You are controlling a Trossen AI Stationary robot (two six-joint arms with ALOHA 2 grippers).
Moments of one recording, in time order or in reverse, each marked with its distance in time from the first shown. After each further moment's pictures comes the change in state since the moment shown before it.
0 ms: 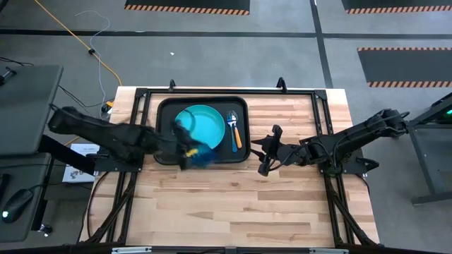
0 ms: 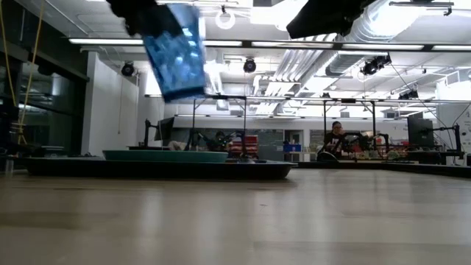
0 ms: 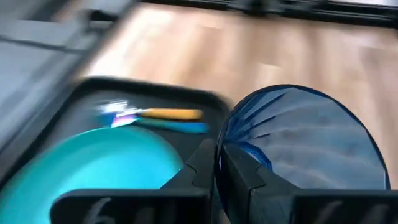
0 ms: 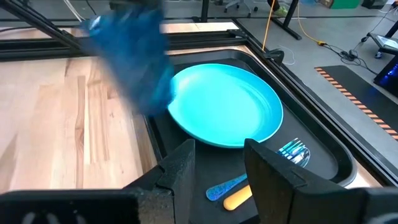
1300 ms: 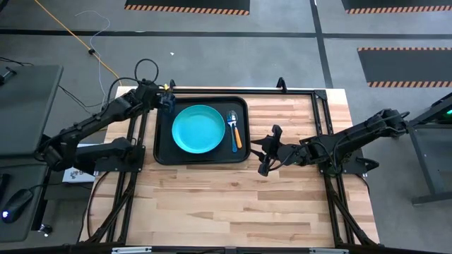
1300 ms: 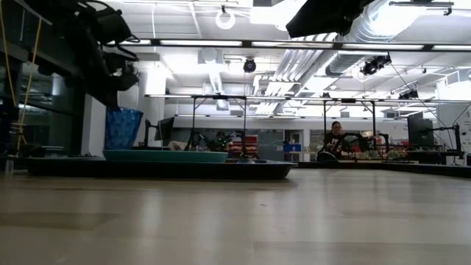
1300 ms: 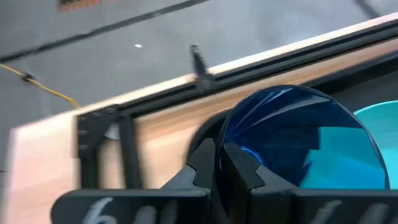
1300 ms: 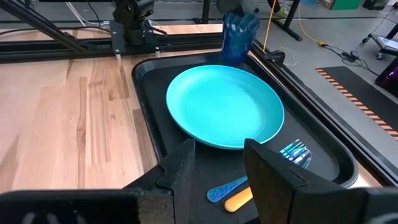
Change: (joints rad) left arm 1.069 -0.180 -0.229 -0.155 0.022 0.018; right arm 0.000 0.000 0.000 0.008 -0.003 -0.003
